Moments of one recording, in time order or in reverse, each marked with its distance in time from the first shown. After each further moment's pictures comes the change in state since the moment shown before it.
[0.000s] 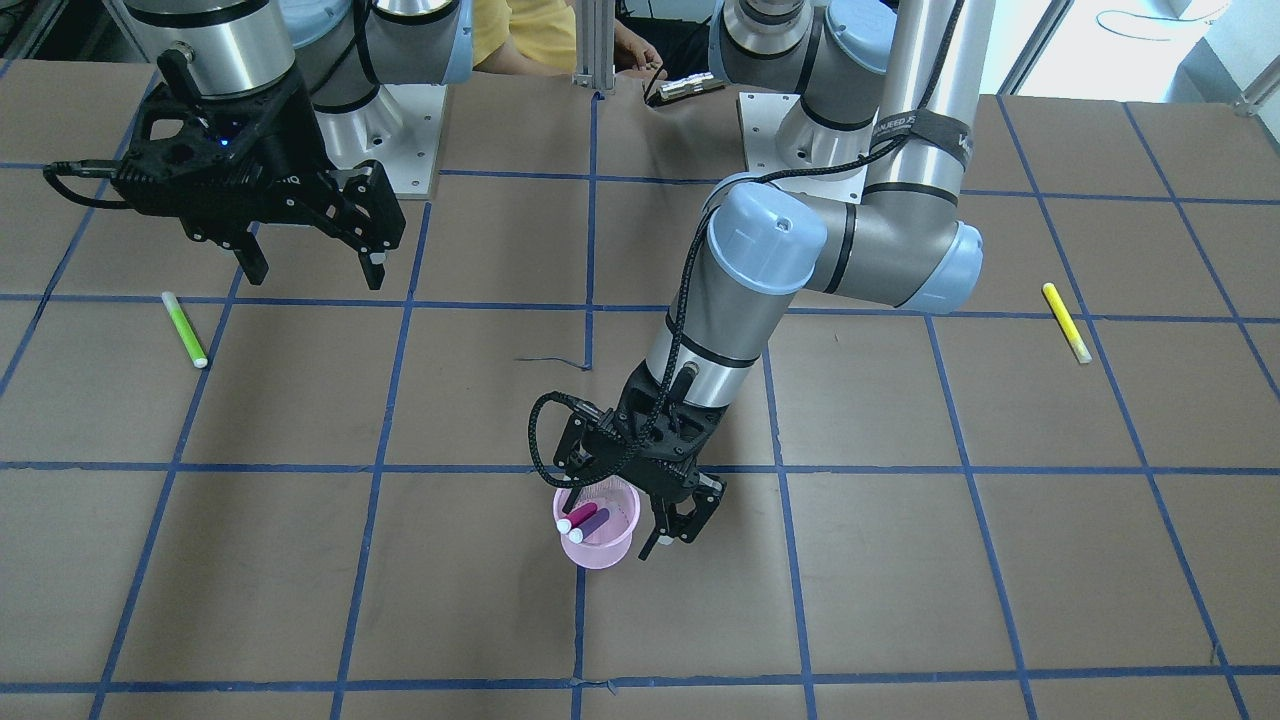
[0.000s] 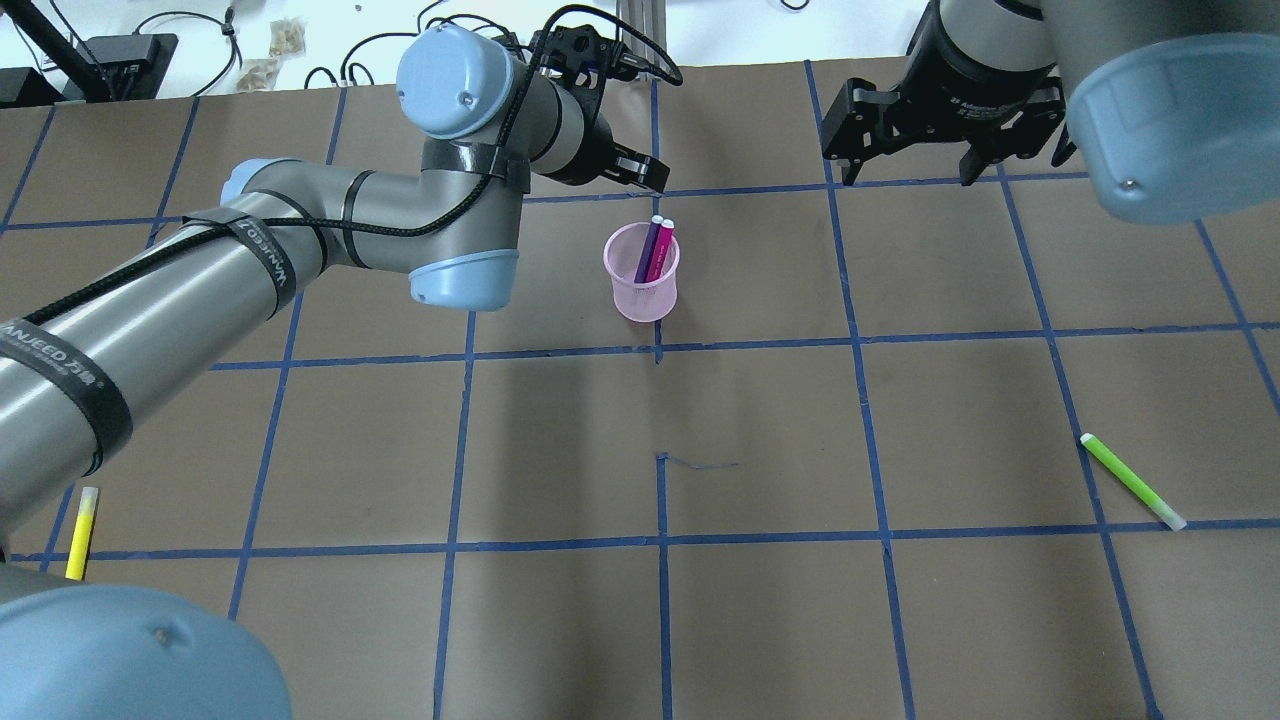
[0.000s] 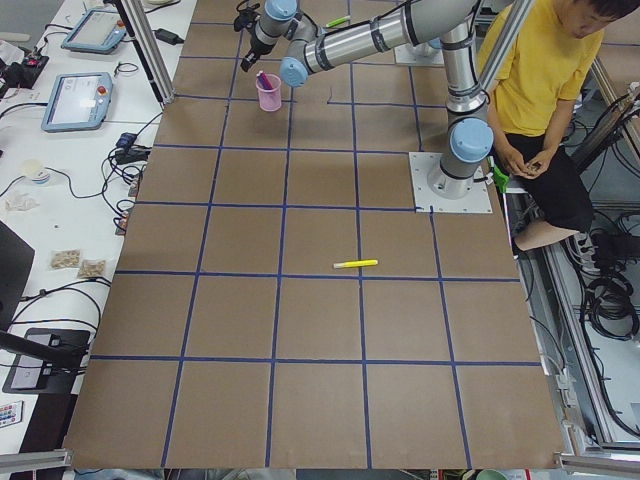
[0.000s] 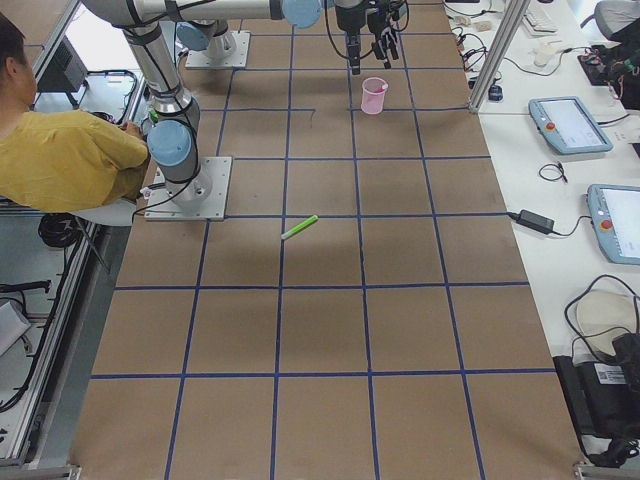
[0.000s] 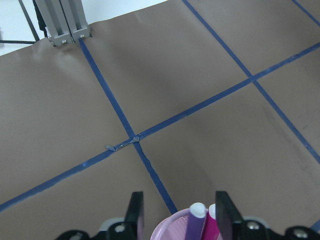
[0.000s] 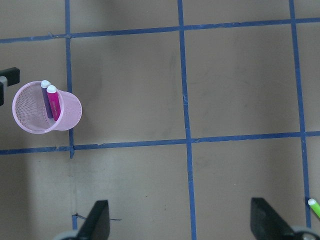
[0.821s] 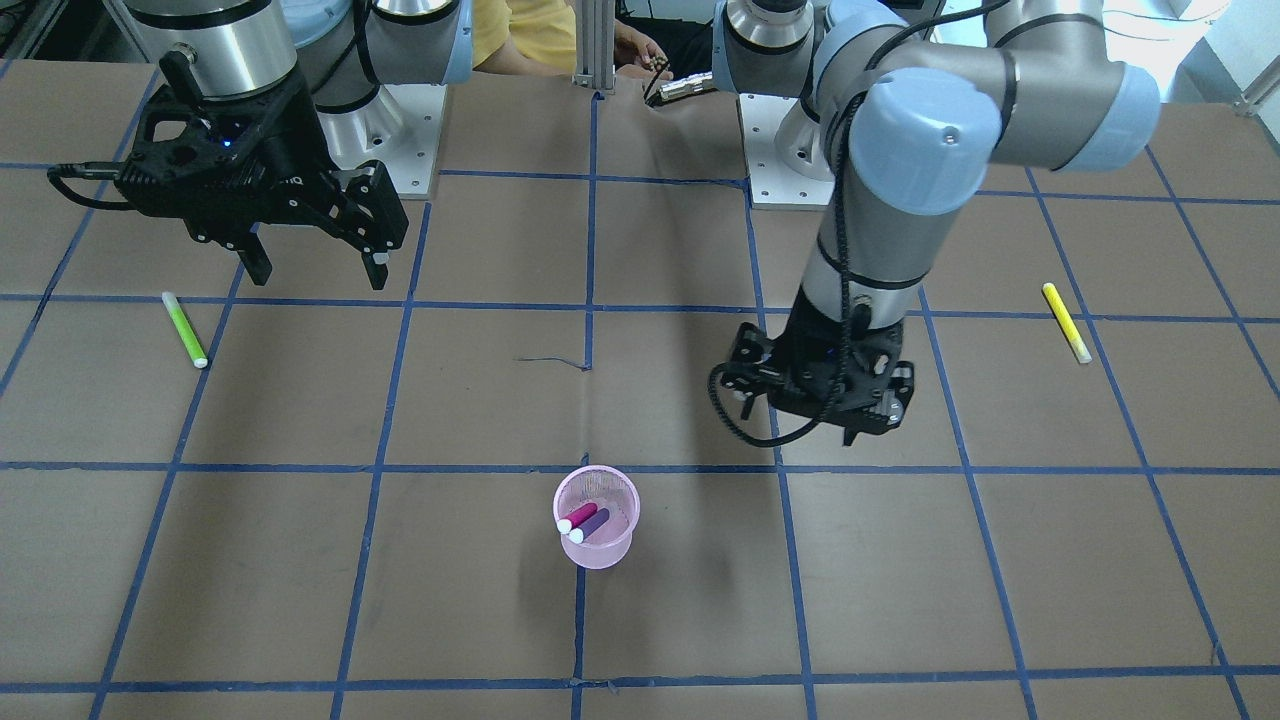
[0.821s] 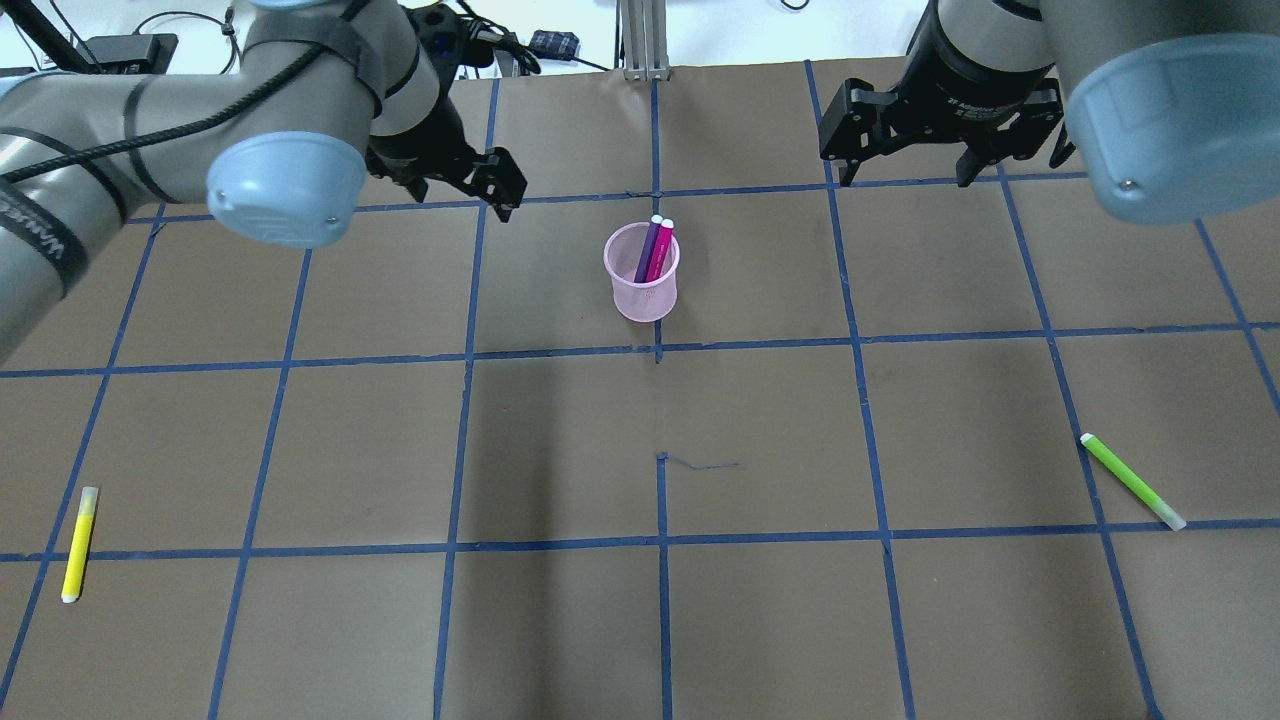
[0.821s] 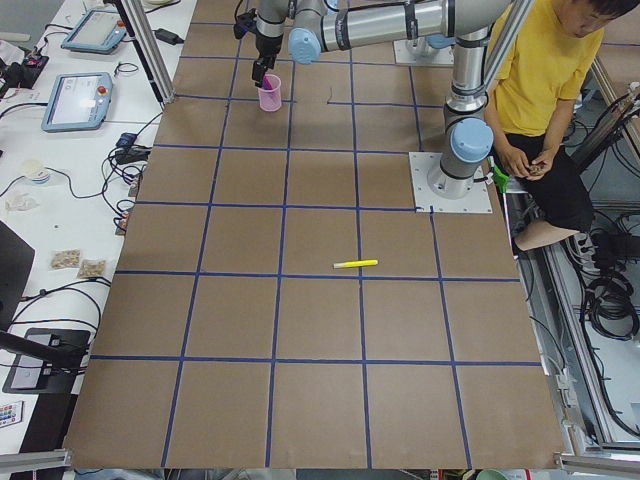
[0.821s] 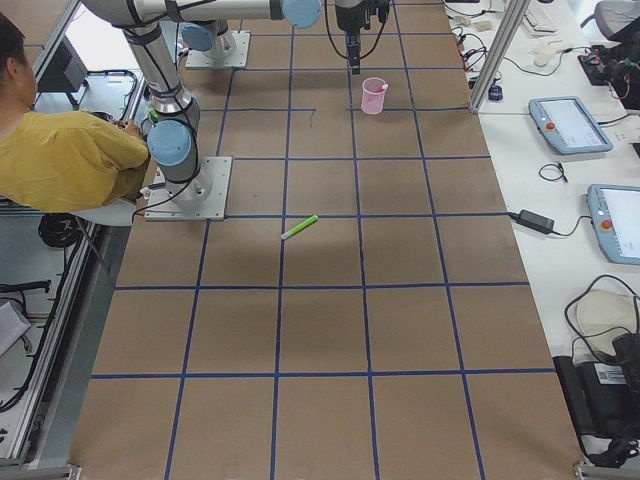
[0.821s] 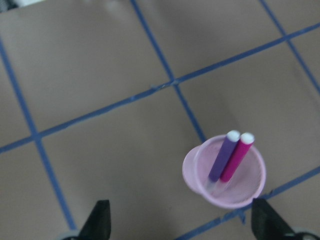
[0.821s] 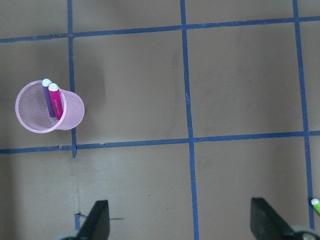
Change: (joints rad) left arm 0.157 0.228 0.051 -0.703 0.264 -0.005; right arm 0.001 0.000 0.001 0.000 0.007 0.002
